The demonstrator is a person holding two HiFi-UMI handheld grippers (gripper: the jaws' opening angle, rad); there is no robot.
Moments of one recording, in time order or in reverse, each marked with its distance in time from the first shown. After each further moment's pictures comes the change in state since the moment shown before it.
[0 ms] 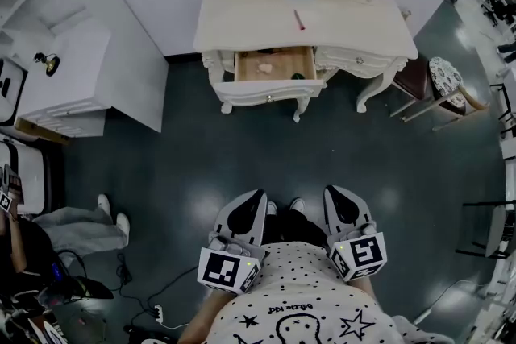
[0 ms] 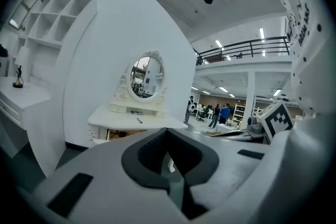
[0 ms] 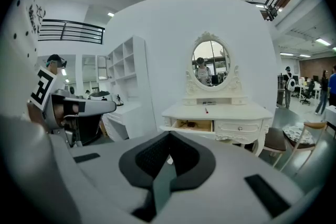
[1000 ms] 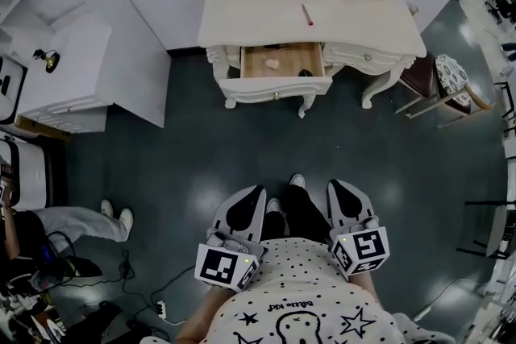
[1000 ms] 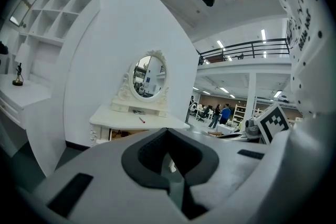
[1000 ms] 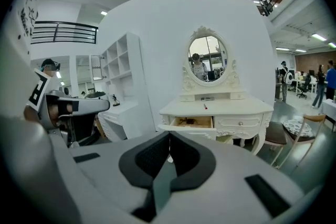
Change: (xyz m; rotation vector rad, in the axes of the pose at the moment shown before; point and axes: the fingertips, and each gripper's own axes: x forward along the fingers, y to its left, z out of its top) left arm 0.006 0.029 0.001 -0.016 0.003 0.000; right arm 0.029 -0.002 -0.005 0.047 0.035 -0.025
